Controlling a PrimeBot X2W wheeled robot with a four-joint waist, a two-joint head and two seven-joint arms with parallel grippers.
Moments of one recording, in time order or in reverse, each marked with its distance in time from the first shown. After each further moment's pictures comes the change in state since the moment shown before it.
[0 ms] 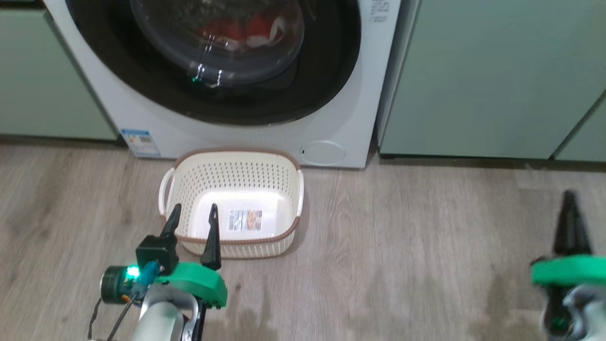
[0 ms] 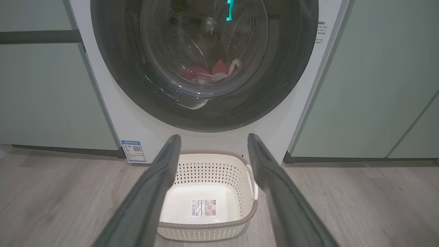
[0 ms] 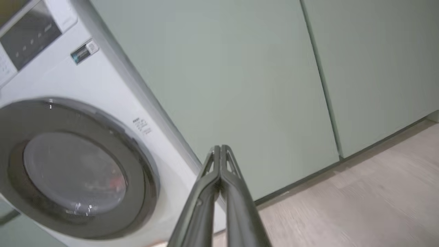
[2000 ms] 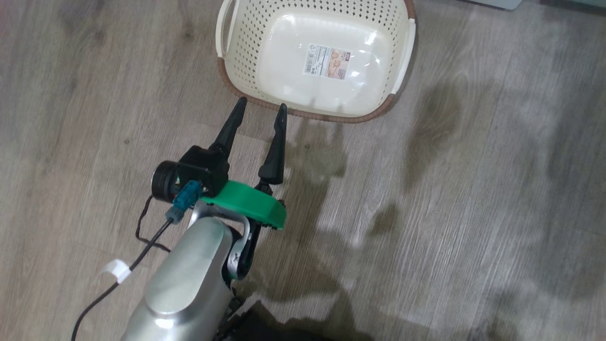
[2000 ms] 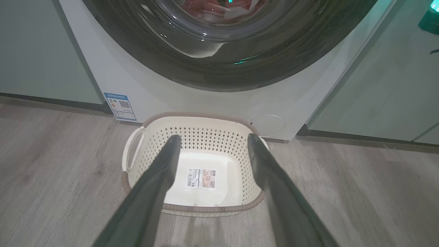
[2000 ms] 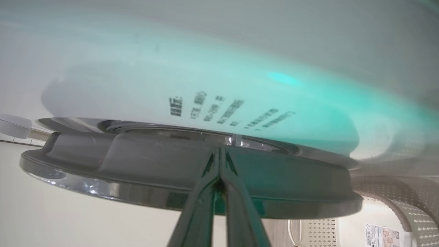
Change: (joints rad) left arm -0.299 -0.007 -0.285 -0.135 -0.199 0.056 -0.001; right arm -1.315 -0.331 0.333 0.552 0.998 0.000 0.868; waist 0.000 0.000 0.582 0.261
